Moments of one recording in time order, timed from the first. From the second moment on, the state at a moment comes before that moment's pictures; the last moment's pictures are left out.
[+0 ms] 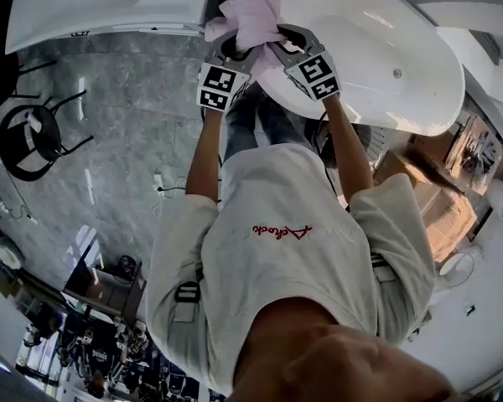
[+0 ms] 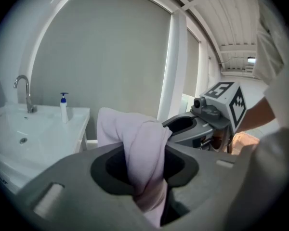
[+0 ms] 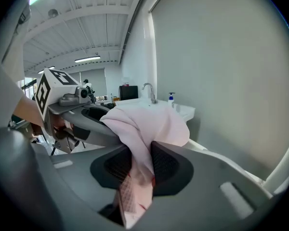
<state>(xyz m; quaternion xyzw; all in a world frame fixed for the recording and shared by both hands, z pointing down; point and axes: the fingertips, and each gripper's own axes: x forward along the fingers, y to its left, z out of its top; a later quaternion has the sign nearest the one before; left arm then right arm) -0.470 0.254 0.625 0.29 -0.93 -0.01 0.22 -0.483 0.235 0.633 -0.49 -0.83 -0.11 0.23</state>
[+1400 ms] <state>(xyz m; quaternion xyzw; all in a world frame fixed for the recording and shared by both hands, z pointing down) -0.550 0.184 0.351 0.36 -0.93 0.09 0.02 -0.560 0.161 0.355 -0.35 -0.92 -0.16 0.03</state>
